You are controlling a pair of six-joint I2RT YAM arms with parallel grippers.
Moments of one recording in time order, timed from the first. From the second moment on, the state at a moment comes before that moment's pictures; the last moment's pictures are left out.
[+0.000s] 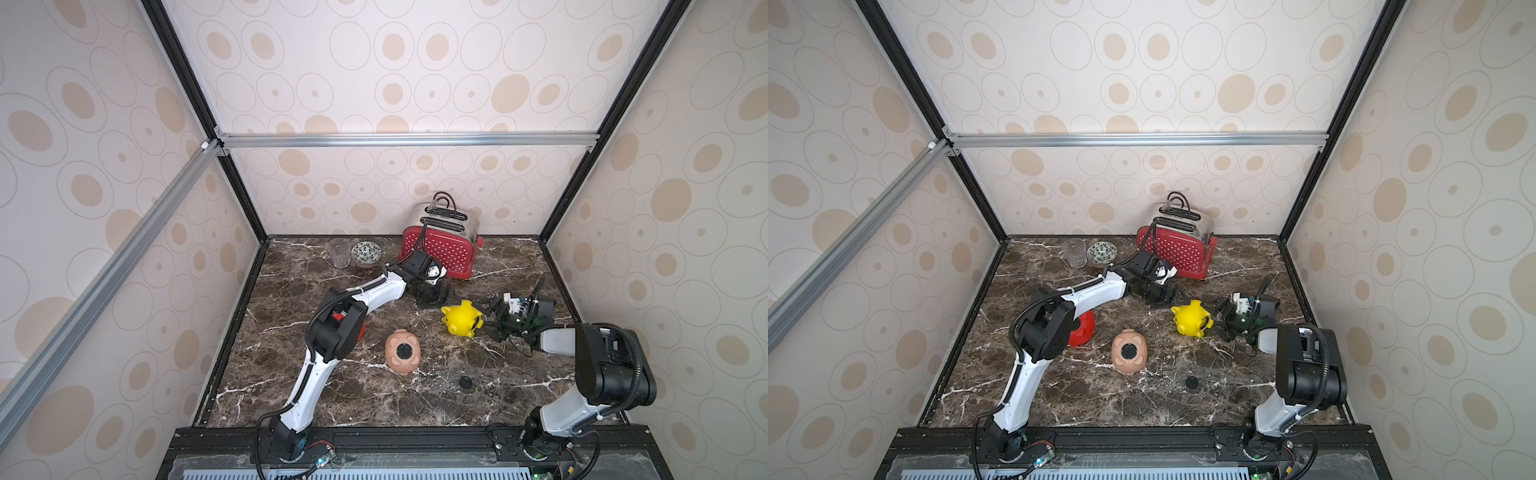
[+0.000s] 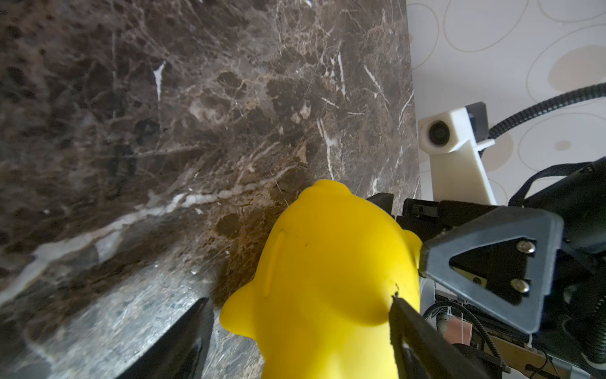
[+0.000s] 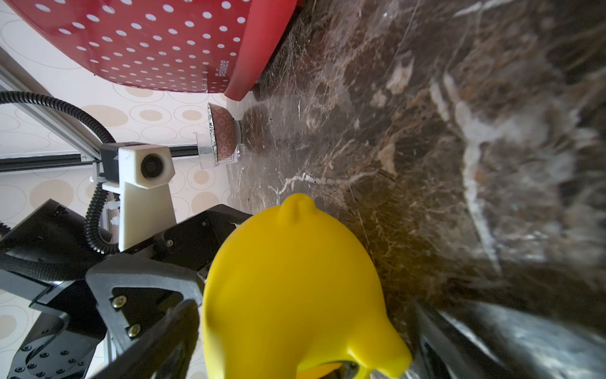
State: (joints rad) left arm -0.67 2.30 1.83 -0.44 0.66 -0.55; right arm -0.15 1.61 0.54 0.34 -0.91 0.89
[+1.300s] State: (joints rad) left arm -0.68 2.33 1.78 -0.42 0.64 -0.55; right arm -0.15 1.48 0.54 0.25 -0.97 0.95
